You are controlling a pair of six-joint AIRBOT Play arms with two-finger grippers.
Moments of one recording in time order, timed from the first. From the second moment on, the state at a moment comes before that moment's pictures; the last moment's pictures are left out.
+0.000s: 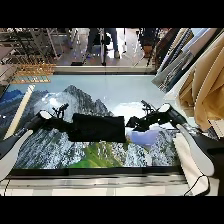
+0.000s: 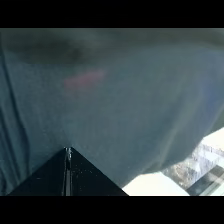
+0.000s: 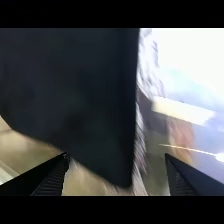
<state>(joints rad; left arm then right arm) -0.04 -1.68 1.18 0.84 -0.99 -1.12 0.04 -1.70 1.27 -0.74 1.16 1.29</state>
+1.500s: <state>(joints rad) -0.02 -1.19 0.95 0.85 -1.64 -1.09 -0.99 -1.26 1.58 -1.01 1.74 1.53</state>
